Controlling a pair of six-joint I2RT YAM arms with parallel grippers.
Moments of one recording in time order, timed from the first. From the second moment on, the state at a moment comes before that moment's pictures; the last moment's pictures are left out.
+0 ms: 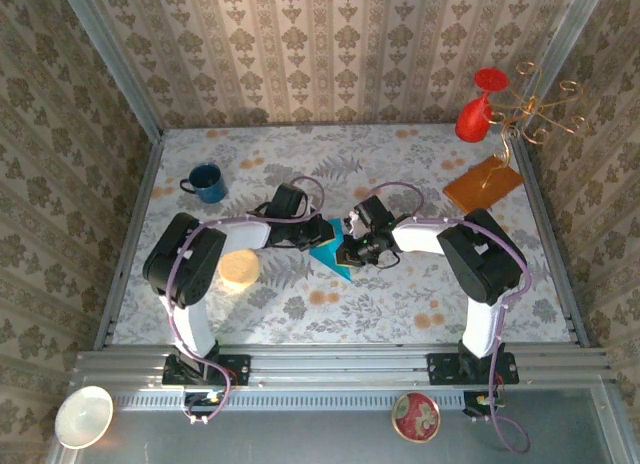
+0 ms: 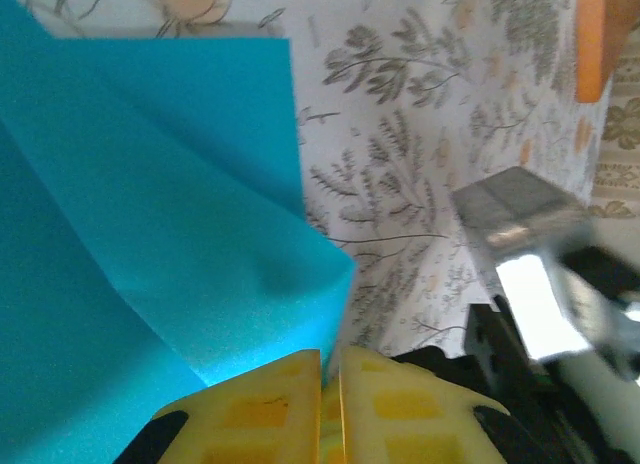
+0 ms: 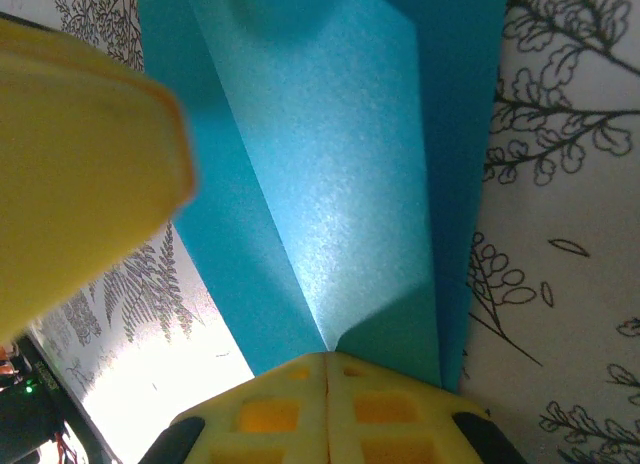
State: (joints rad) left arm -0.59 1.85 0.97 0.01 0.58 -0.82; right arm 0.54 1.88 0.98 -0.20 -0.53 0.60
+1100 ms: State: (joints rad) left arm -0.37 2.05 1.25 -0.25 0.60 -0.64; right arm 0.52 1.88 0.95 -0.17 -0.57 0.57
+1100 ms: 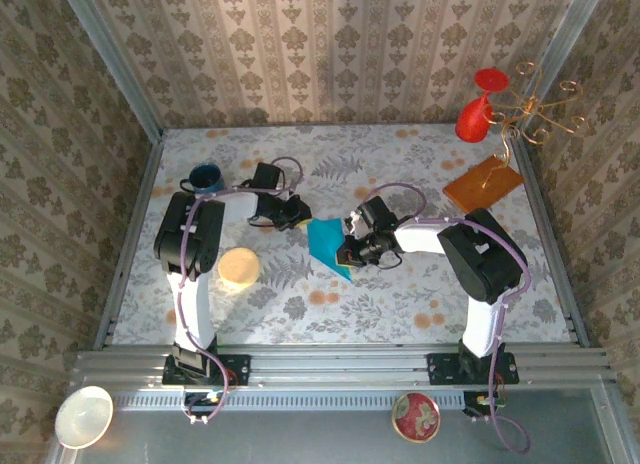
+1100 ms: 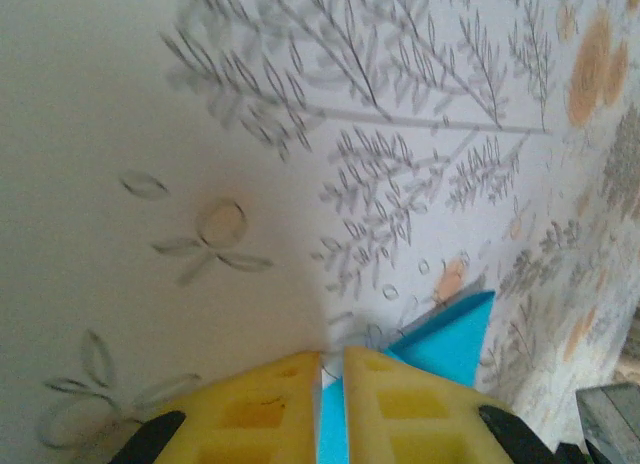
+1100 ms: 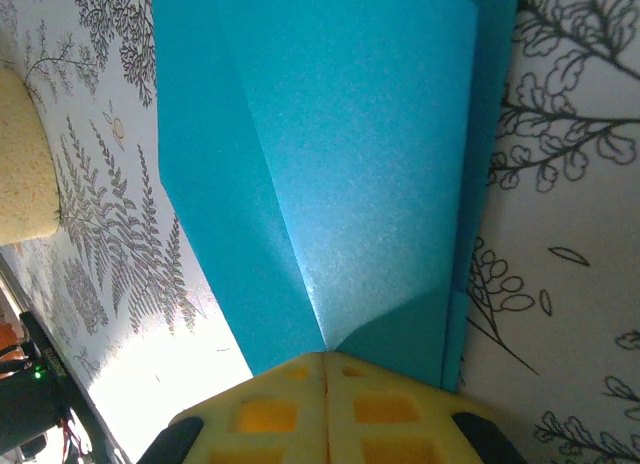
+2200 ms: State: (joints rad) left arm -0.60 1.97 1.15 -0.23 0.48 -0.68; right arm 0.50 1.88 0.92 -0.13 -0.61 0.57
